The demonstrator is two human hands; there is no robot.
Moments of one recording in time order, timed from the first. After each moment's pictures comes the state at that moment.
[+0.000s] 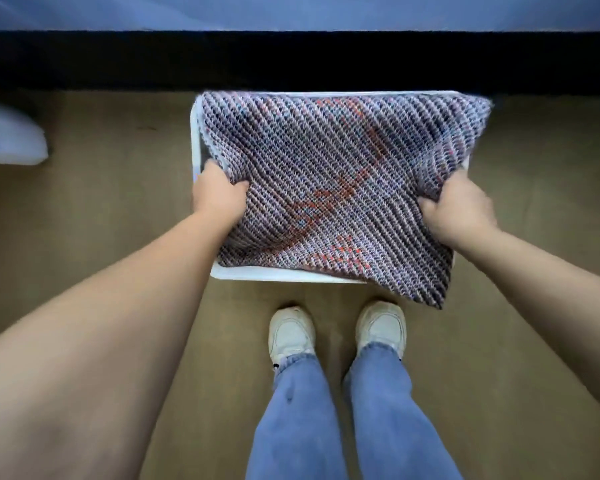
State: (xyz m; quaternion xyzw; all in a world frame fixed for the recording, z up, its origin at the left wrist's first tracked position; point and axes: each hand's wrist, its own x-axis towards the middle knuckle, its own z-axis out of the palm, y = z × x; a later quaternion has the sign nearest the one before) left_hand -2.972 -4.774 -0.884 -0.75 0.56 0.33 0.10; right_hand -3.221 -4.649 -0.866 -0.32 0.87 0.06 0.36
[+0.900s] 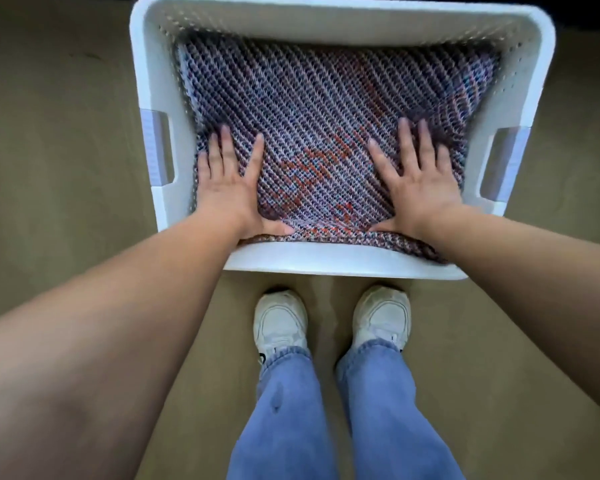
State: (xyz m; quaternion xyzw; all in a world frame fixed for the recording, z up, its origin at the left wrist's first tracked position) left_hand -2.955 -4.730 -0.980 -0.47 0.76 0.19 0.40; right_hand -3.194 -4.640 -0.971 -0.63 0.66 0.29 0.28
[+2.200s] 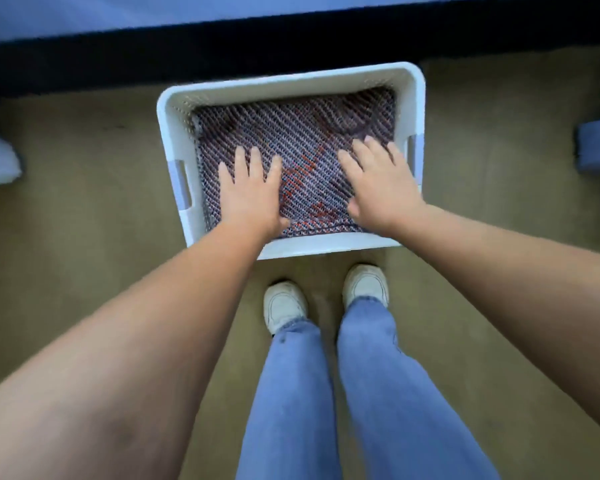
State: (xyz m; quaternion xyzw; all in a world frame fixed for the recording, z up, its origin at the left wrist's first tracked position) left_hand -3.015 -4.732 -0.859 -0.39 0.82 0.16 0.38; right_hand -3.184 -4.649 -0.849 -0.62 0.70 0.19 0.29
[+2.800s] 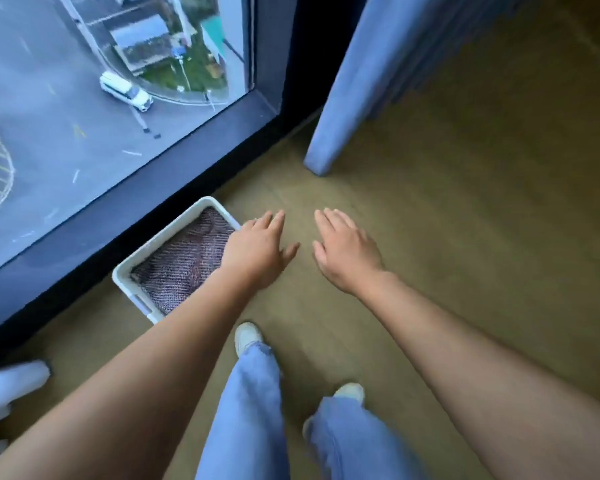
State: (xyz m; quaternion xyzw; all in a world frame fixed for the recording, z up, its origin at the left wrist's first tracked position) left_hand -3.109 -4.565 -0.456 -0.10 0.95 0.23 0.19; right_hand -3.162 -4.417 -0.443 -0.28 0.94 -0.03 0.20
